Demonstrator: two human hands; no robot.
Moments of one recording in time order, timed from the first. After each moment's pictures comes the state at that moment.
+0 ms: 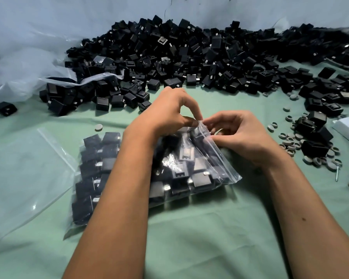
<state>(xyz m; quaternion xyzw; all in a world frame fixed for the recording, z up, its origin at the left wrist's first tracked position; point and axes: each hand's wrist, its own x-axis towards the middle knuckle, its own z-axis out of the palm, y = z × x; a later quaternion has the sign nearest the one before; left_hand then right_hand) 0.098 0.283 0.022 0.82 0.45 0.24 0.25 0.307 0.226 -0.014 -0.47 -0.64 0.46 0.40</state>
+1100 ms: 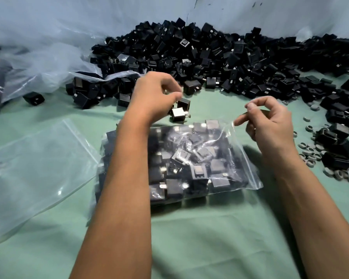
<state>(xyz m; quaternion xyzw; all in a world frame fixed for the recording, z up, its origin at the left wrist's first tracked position) 0.039 0.290 0.029 0.68 0.59 0.39 0.20 0.291 0.238 -0.009 -0.53 -0.55 0.33 0.56</state>
